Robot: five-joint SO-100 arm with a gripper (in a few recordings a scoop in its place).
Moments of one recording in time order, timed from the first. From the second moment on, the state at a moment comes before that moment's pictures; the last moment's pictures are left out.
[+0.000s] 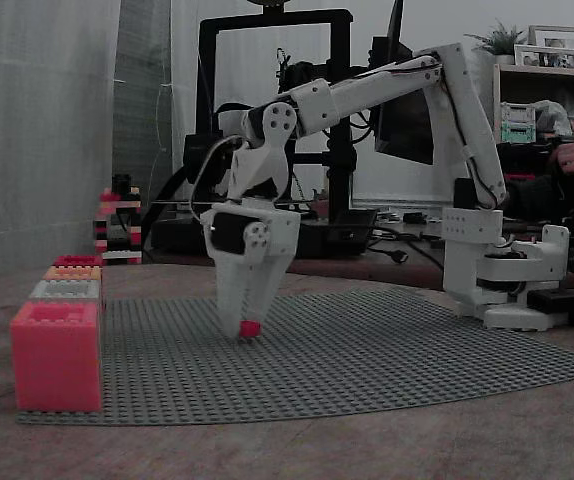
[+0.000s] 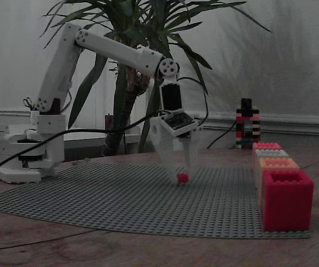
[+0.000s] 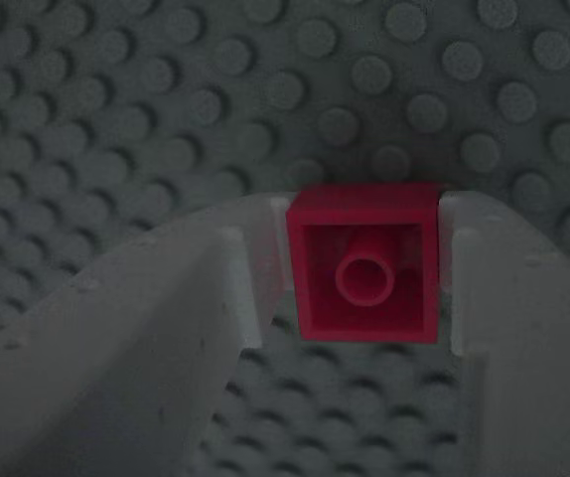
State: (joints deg) arm -10.7 68.2 86.3 68.6 -38.1
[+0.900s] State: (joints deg) arm 14.1 52.2 40.1 69.8 -9.2
